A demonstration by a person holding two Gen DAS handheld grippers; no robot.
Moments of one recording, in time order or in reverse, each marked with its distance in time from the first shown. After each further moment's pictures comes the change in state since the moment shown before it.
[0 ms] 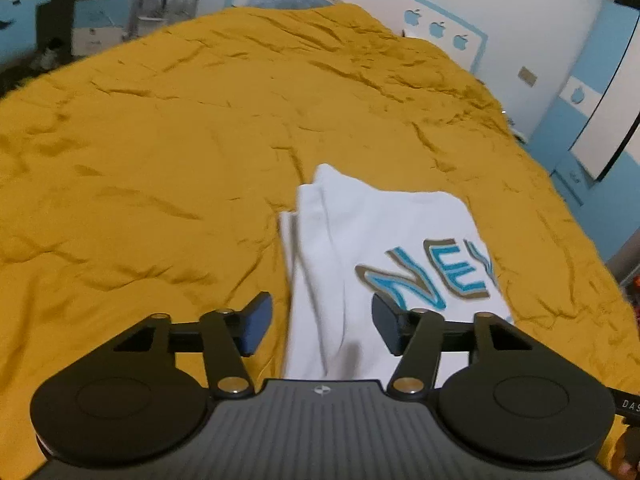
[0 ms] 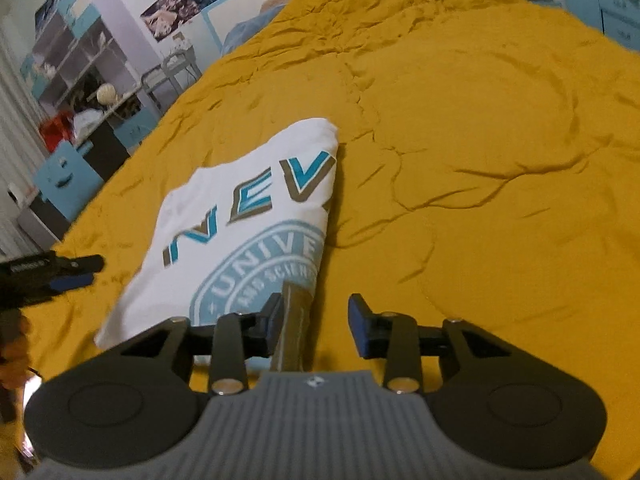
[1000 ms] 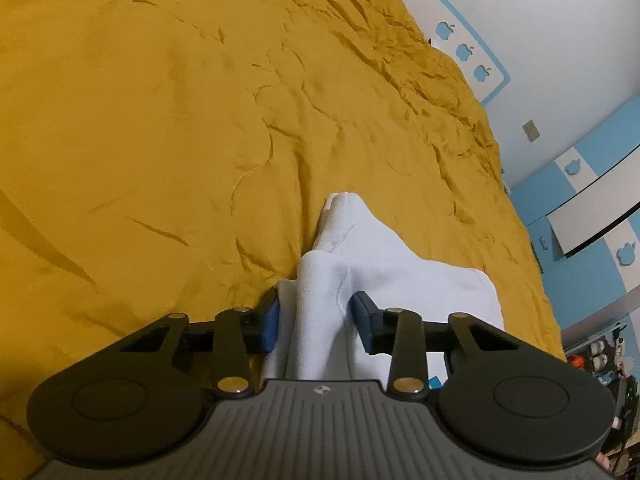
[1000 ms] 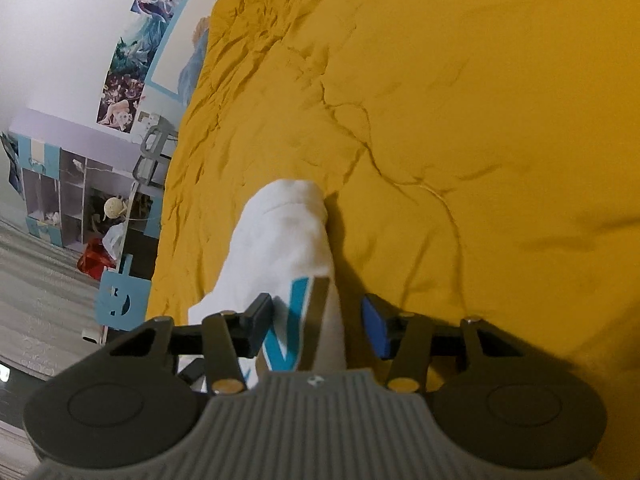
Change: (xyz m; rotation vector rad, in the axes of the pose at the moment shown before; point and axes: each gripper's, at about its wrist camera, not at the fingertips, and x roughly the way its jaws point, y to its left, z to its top) left arm 0.140 0.055 0.044 -0.275 0.072 -0.194; right arm 0.186 -0.064 0.108 0.509 0.064 0.231
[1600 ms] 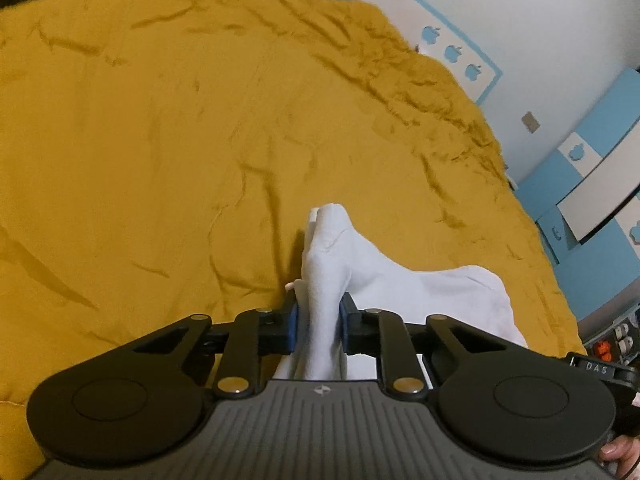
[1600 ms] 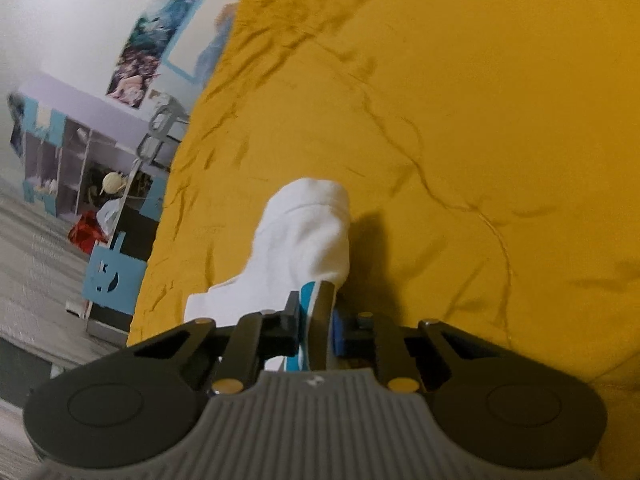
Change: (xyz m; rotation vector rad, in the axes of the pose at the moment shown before) left arm -0.034 -0.039 0.002 0.114 -0.070 0.057; right arm -0.002 0.045 0.003 -0.150 -0.015 -0.024
